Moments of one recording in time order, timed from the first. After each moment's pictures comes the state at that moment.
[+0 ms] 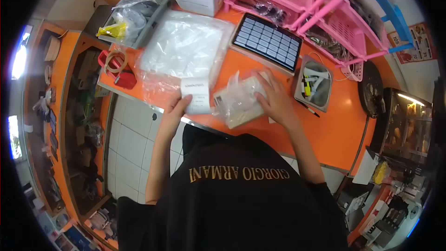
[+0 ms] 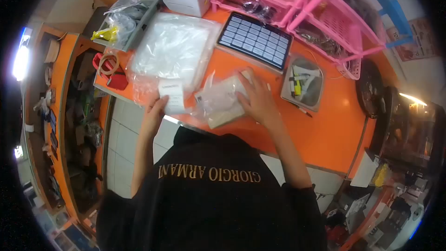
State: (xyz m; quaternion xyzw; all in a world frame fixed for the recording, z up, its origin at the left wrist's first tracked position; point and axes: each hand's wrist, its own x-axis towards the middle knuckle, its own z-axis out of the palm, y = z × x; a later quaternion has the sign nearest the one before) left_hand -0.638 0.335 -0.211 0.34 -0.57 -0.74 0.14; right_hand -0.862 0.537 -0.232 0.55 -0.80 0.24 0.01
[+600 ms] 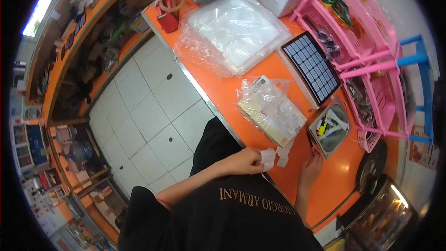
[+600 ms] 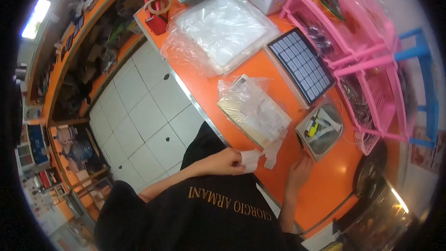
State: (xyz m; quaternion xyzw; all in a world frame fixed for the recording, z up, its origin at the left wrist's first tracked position) left_hand -0.680 0.552 -0.258 0.20 -0.71 -0.68 0.00; right_hand -0.902 0.723 -0.290 0.42 -0.90 0.15 0.01
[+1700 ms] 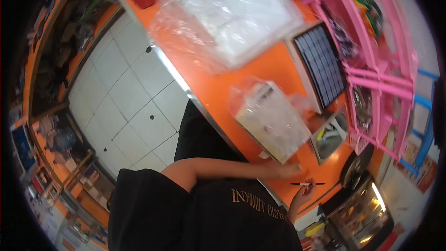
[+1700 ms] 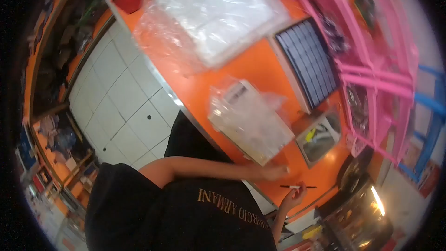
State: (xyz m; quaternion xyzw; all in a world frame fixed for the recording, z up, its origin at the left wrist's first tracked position) left_hand -0.836 0.721 -0.422 0.00 -0.70 -0.70 0.14; right_hand -0.908 0.846 -0.299 0.16 -0.88 0.43 -0.12
